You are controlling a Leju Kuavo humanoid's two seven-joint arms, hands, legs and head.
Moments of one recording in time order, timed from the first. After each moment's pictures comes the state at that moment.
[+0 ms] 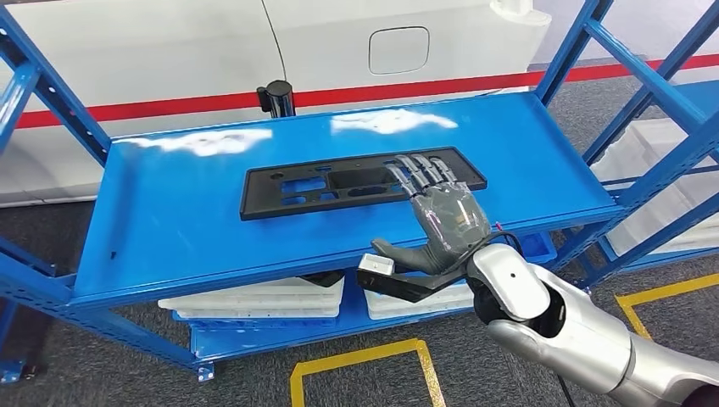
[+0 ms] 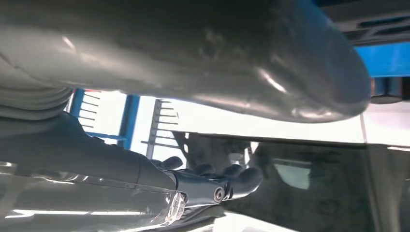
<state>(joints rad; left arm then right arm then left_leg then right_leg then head) -0.16 -0.03 -1.12 -0.24 1.04 0.24 -0.34 -0.49 -0.67 0.81 -1.99 0.90 0.12 0.55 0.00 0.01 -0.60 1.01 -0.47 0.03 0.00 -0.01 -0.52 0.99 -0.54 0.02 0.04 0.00</state>
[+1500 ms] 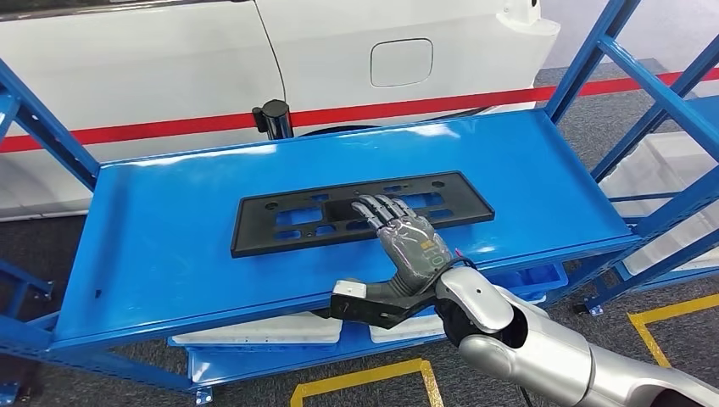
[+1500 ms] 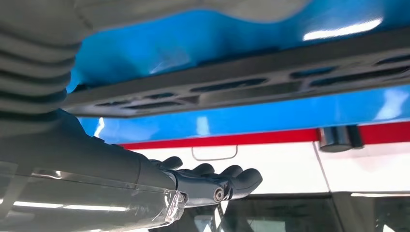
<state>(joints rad) -0.17 -0.06 -1.14 -0.24 1.00 0.20 -0.32 -0.48 -0.56 0.92 -1.89 0.74 0.03 0.51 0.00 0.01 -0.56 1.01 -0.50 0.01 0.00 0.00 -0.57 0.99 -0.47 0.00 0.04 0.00</state>
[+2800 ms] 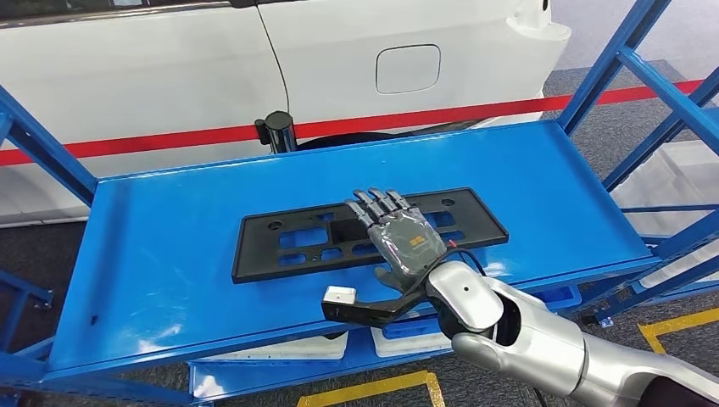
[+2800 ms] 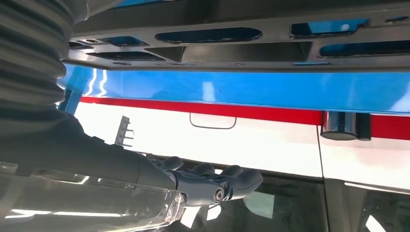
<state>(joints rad) -0.16 -0.08 -1.14 -0.24 1.00 0.21 -0.32 -0.54 -0.55 0.97 -1.87 0.89 0.14 0.52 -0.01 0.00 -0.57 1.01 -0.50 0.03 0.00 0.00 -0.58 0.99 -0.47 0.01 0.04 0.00</state>
